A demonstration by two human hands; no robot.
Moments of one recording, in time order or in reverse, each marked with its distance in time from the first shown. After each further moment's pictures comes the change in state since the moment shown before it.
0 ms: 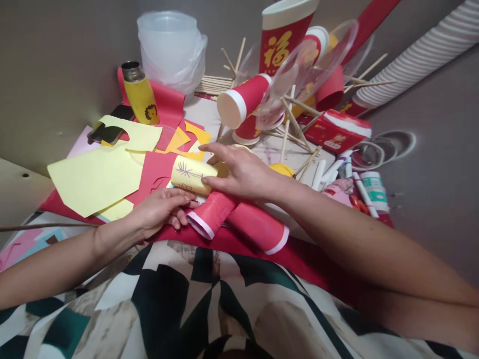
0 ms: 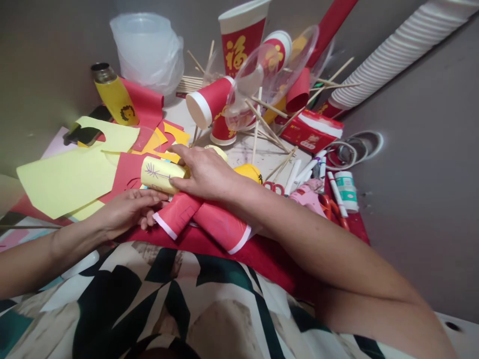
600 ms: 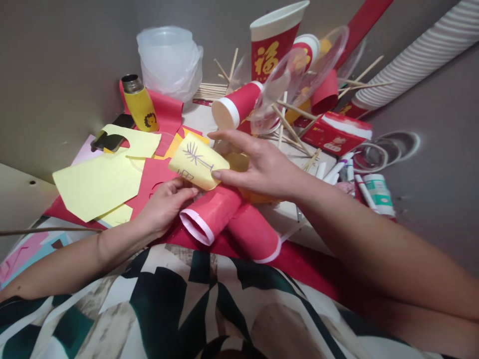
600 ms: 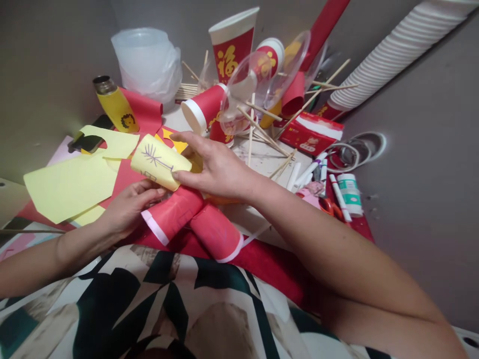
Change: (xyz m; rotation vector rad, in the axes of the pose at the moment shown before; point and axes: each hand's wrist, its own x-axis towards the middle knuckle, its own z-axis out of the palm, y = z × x) left_hand 0.005 0.008 0.030 -0.100 -0.012 0.324; right_hand -0.016 0.010 -0.030 0.177 0.157 -0.078
